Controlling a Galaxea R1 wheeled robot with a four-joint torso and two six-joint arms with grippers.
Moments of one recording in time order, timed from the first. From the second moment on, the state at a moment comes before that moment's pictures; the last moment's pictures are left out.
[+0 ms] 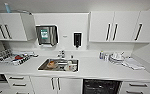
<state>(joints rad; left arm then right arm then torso) 1.51 2.93 -2.65 0.25 -0.11 -0.21 -1.57 2.92 -2.66 0.05 0.06 -0.15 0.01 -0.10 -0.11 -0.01</state>
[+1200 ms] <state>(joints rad) 1.51 2.93 -2.65 0.25 -0.11 -0.21 -1.57 2.92 -2.66 0.05 0.06 -0.15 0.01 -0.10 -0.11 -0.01</state>
